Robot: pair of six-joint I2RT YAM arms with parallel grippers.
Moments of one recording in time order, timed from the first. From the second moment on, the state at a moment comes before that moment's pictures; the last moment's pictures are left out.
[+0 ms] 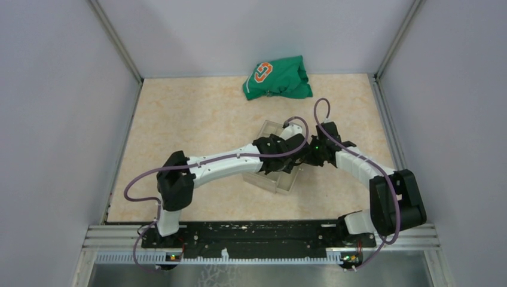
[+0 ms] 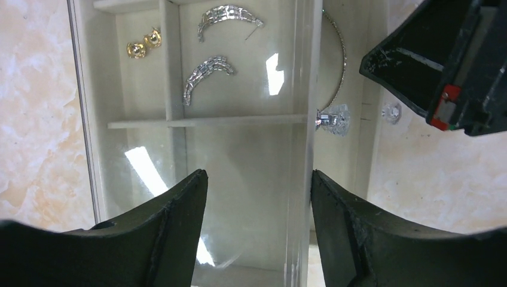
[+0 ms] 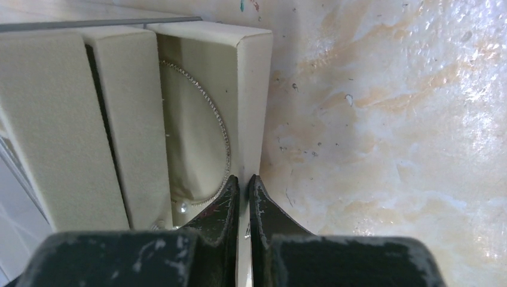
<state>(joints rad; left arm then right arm) -1.17 1.97 1.67 -0.79 -0.57 -0.59 0.27 1.37 0.71 -0.32 -0.12 0.70</state>
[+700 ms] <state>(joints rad) -1.01 1.93 1.60 -0.73 -0.54 -0.57 0.21 1.24 0.61 -0.37 -0.06 0.63</state>
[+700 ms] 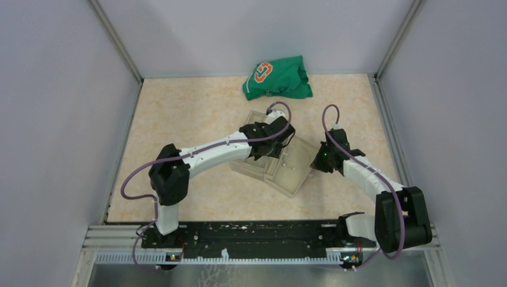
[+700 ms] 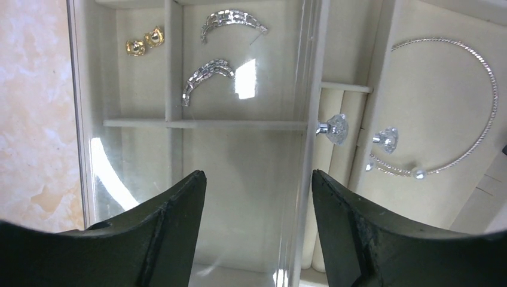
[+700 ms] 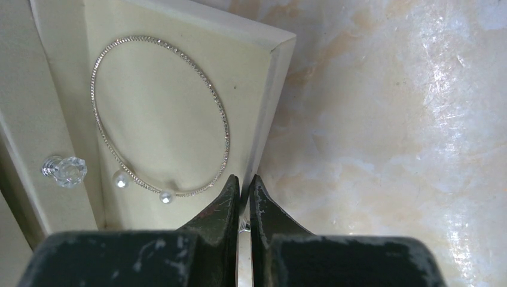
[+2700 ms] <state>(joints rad) -0.43 1.83 1.49 -0.58 0.35 -0.44 0.27 1.46 0.91 -0.45 0.02 0.72</state>
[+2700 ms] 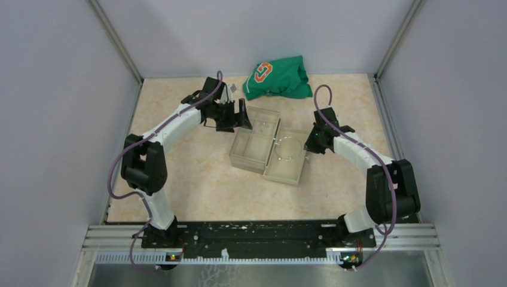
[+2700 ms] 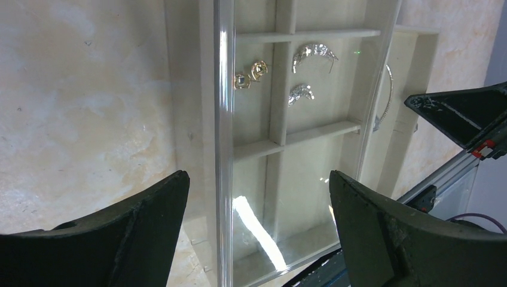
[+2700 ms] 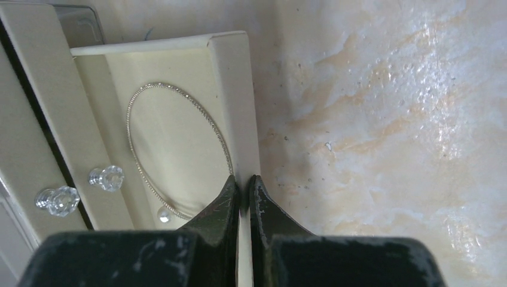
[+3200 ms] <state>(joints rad) -0.40 1.87 1.49 -0.58 0.40 -0.39 0.24 1.55 0.94 -0.43 -0.01 0.59</state>
